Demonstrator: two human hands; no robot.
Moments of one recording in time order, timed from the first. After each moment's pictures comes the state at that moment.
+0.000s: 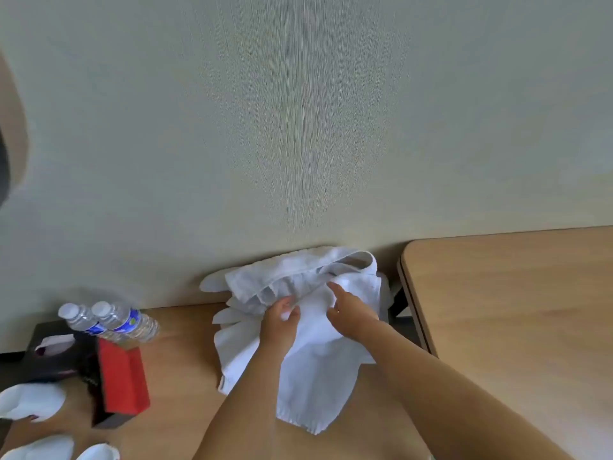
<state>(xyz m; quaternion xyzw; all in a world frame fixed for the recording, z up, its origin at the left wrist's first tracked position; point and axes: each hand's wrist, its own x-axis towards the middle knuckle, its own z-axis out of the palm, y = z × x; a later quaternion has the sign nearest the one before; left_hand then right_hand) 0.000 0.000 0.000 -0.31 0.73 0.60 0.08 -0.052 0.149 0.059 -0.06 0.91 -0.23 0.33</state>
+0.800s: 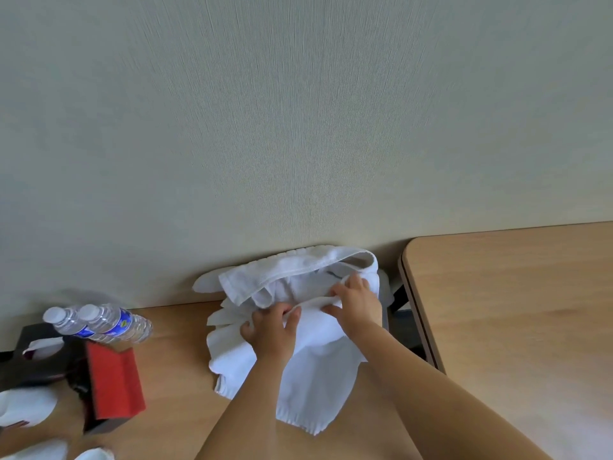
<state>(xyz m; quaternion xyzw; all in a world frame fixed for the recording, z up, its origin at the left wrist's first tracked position) 0.003 0.002 0.001 -0.28 0.91 0.29 0.06 -0.061 0.152 0.044 -0.09 0.98 -0.12 0.16</state>
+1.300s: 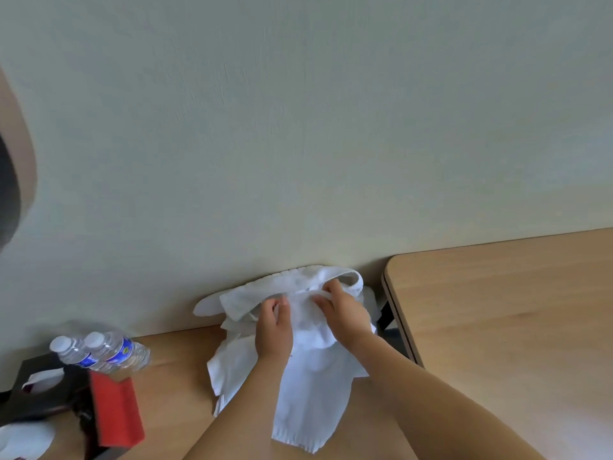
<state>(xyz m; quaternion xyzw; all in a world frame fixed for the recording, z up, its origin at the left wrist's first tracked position) -0.006 0.014 0.066 -0.28 0.75 0.59 -0.06 -0.041 0.147 0.117 -0.02 0.92 -0.34 0.18</state>
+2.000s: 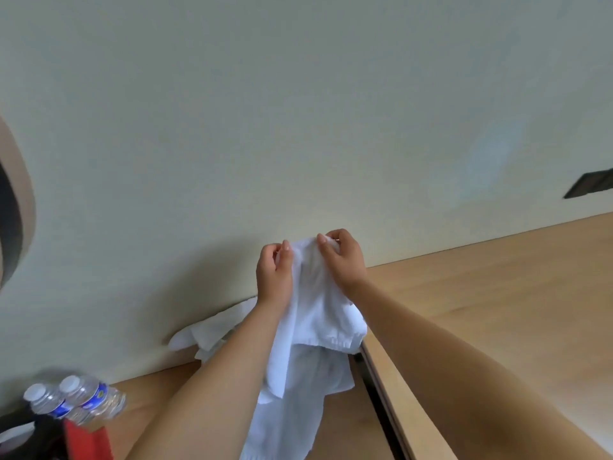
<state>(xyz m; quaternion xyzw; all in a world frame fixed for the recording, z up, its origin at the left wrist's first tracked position) -0.051 0.086 0.217 -0.10 0.74 0.65 -0.18 -0.060 0.217 0.249 0.00 0.81 -0.59 -0.07</state>
